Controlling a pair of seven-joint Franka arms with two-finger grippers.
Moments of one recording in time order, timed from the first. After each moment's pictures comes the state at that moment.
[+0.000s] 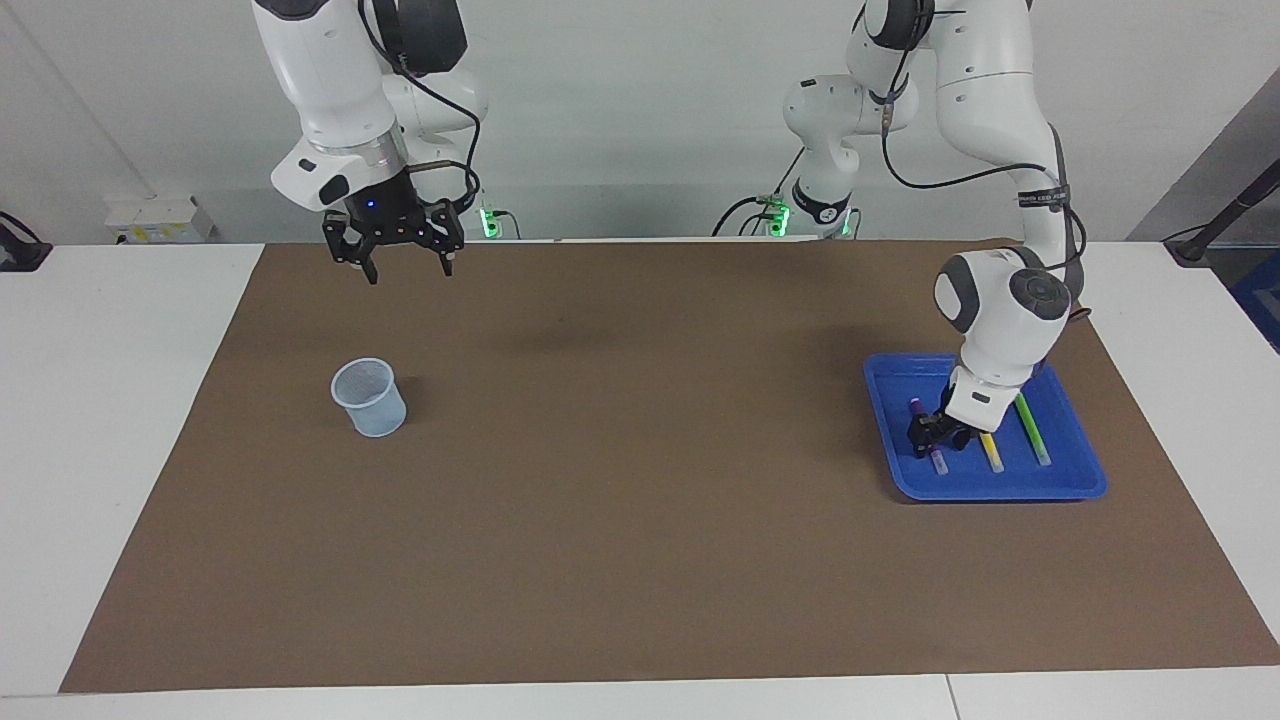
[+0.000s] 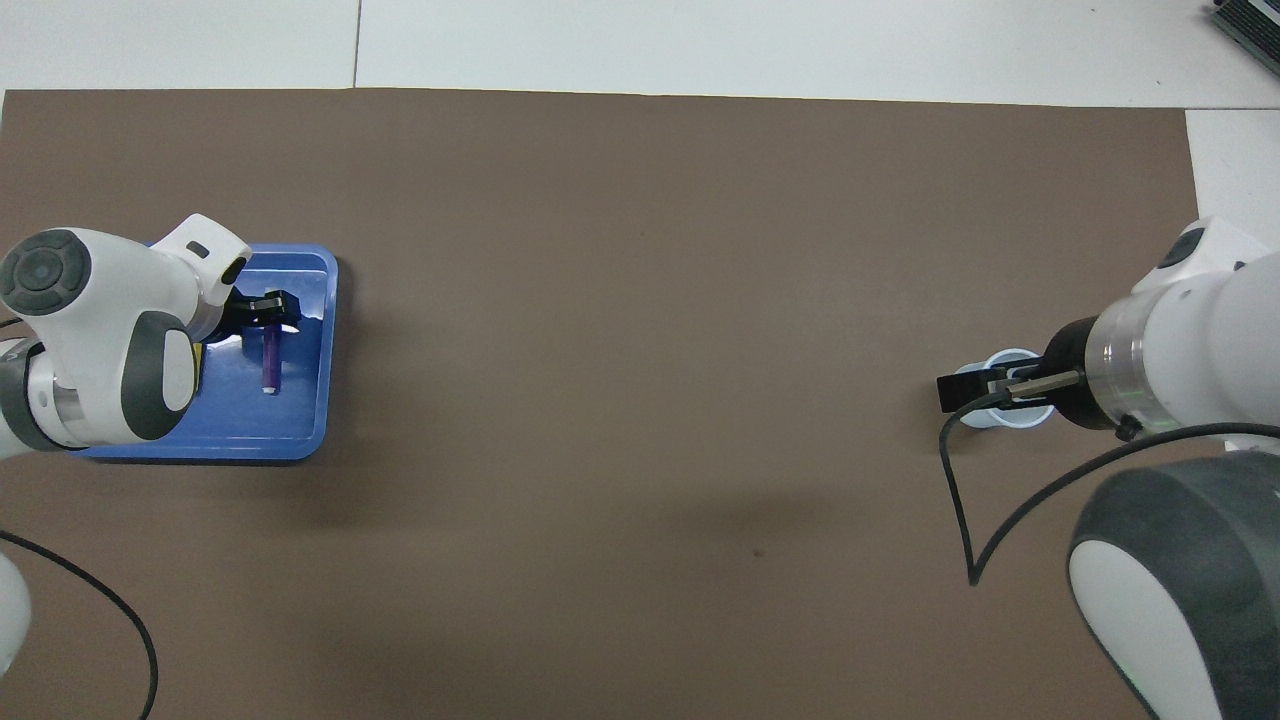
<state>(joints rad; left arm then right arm) -0.01 0.33 0.02 -2.02 0.02 2.46 -0.12 0.19 -0.16 0.00 -1.88 0.00 1.76 0.08</state>
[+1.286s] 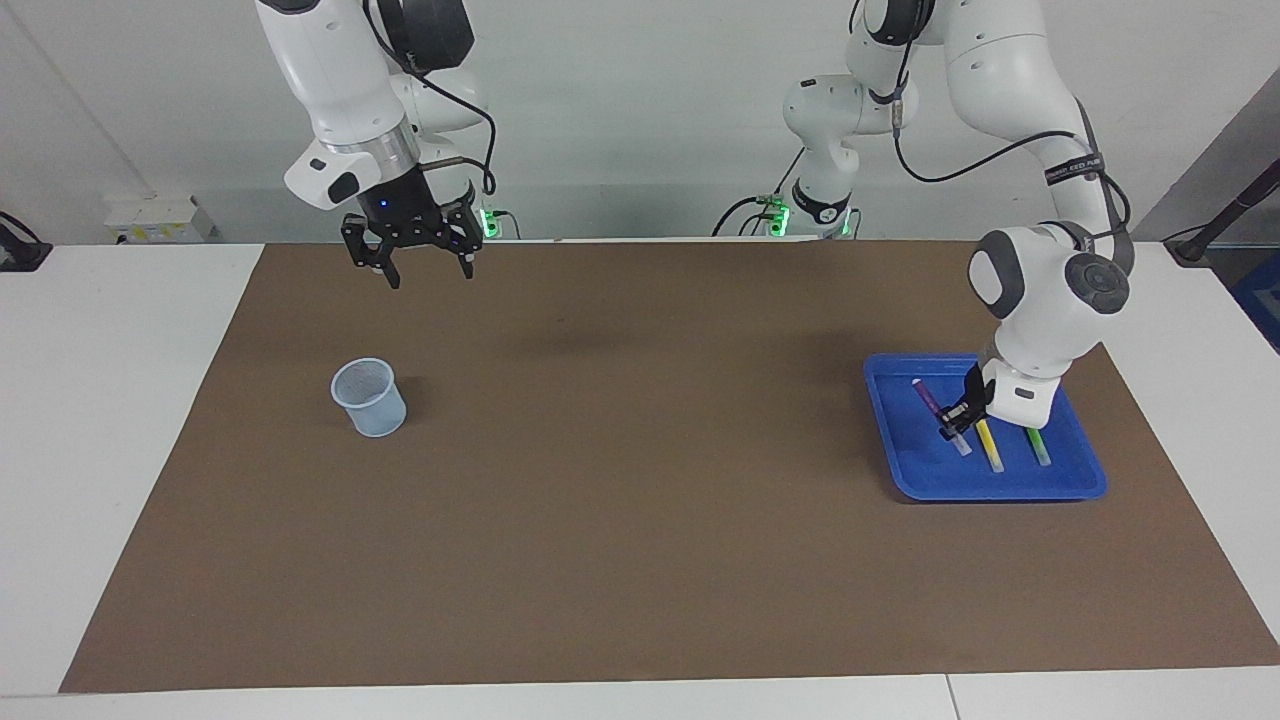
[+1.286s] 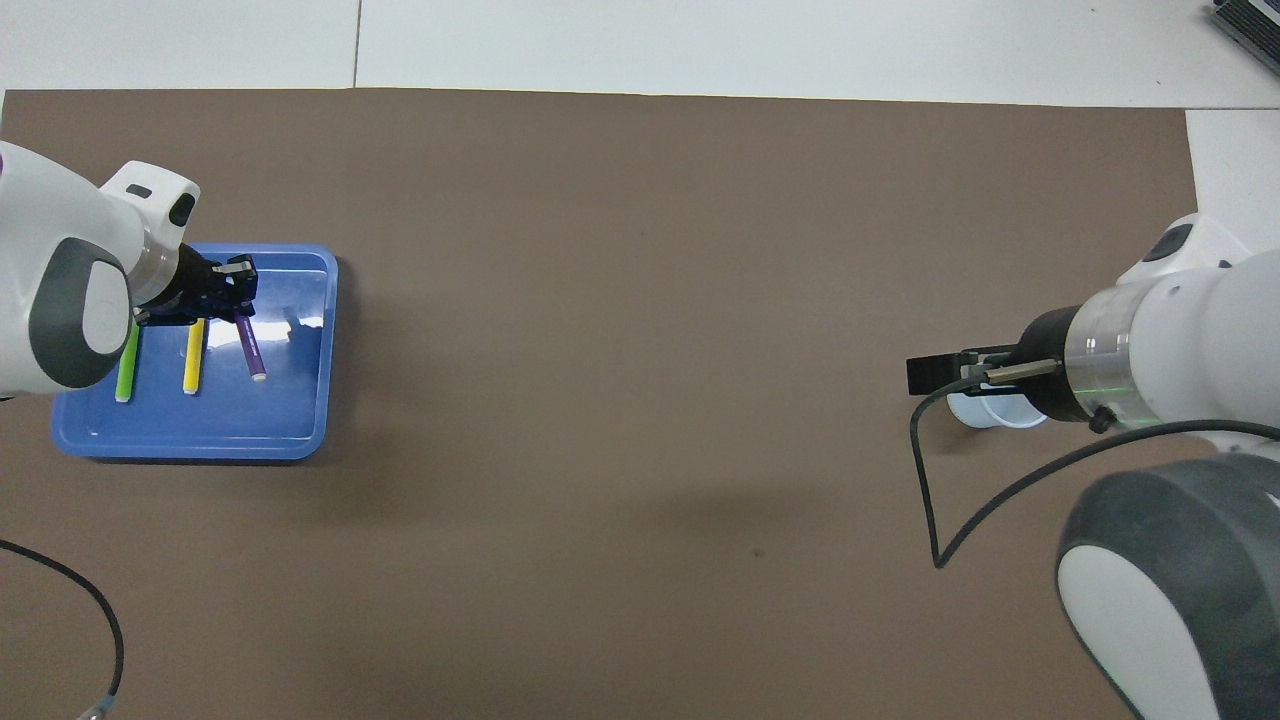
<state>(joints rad) -0.01 0.29 0.03 -1.79 -0.03 2.05 -0.36 0.22 -0.16 0.00 -1.88 0.09 1.83 0.17</state>
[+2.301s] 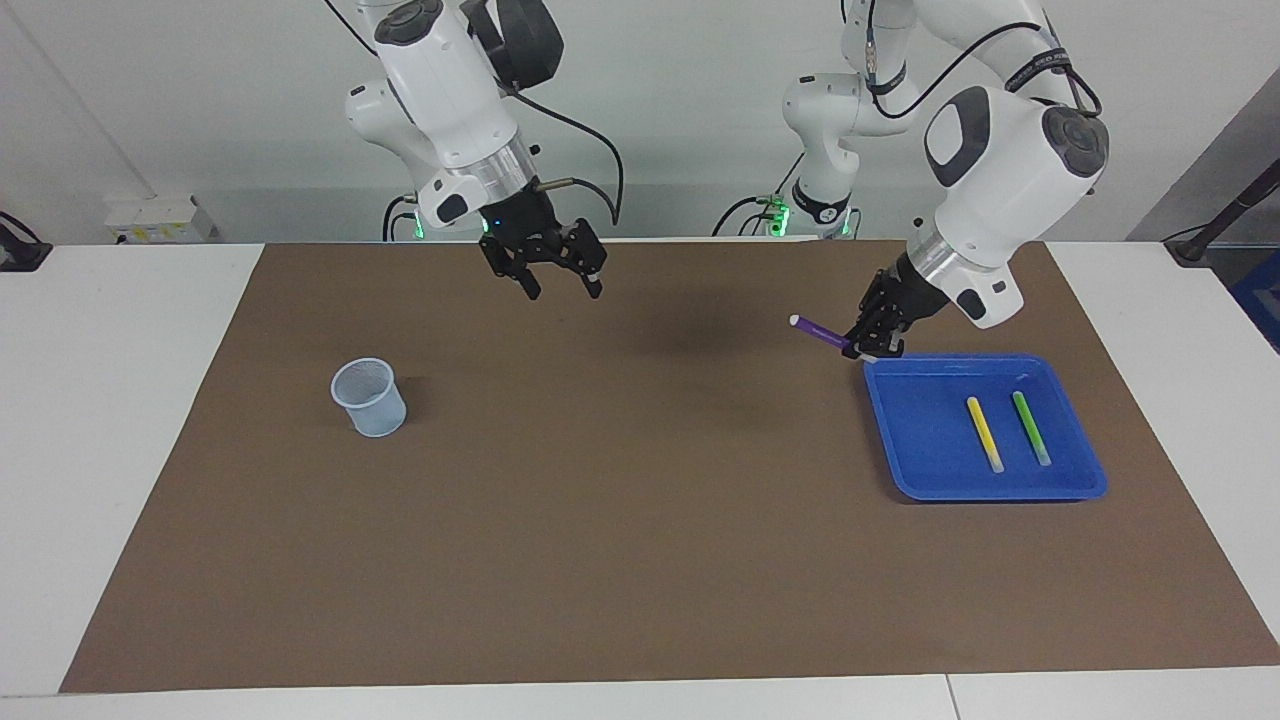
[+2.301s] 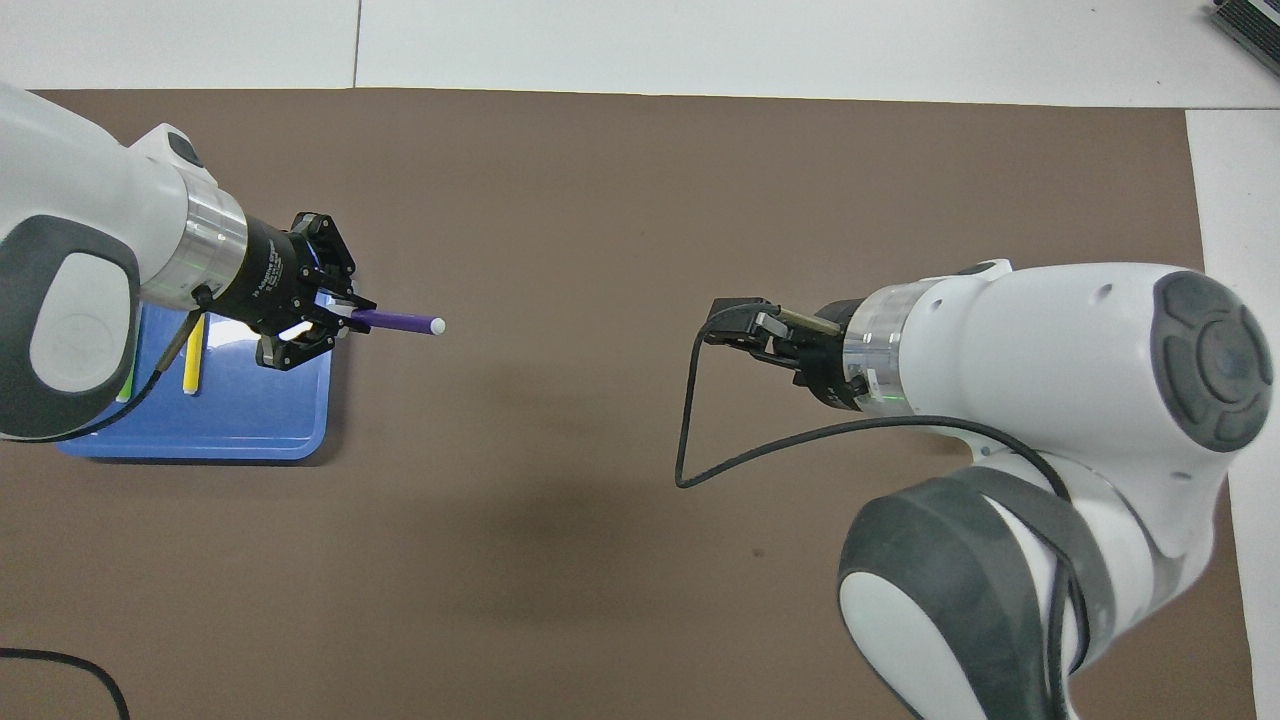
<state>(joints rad) -0.17 0.10 -0.06 -1.69 -0.28 1.80 -1.49 0.41 -0.05 0.01 -1.89 0.31 2.14 0.69</state>
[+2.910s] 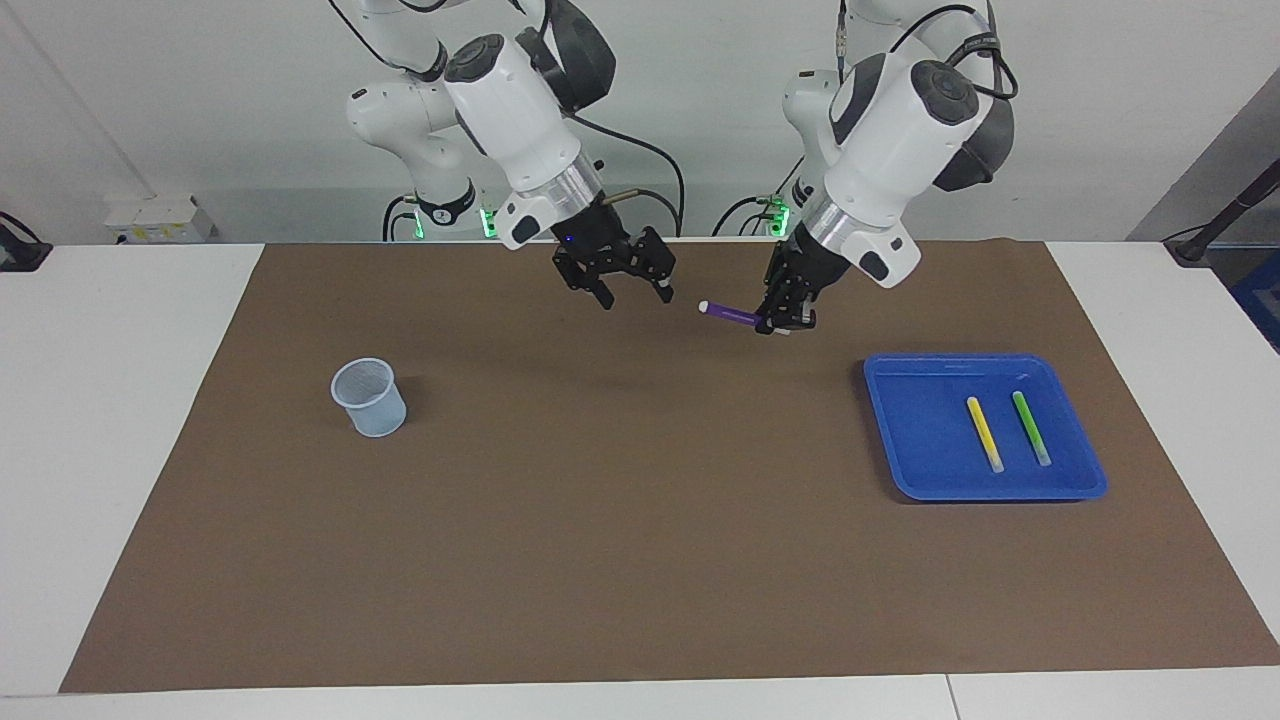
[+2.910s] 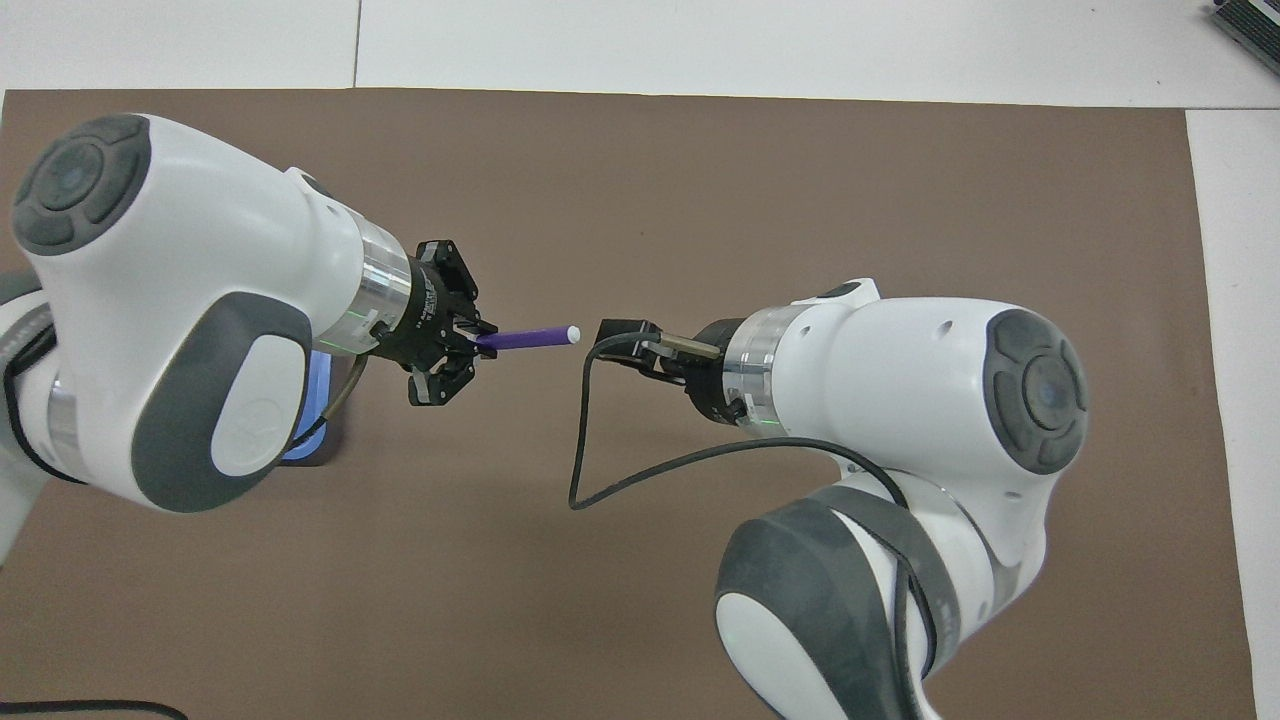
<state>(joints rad) -0.37 0.08 -0.06 -1.71 -0.29 1.87 -1.86 0.53 0.02 0.01 -1.88 0.43 2.27 0.58</state>
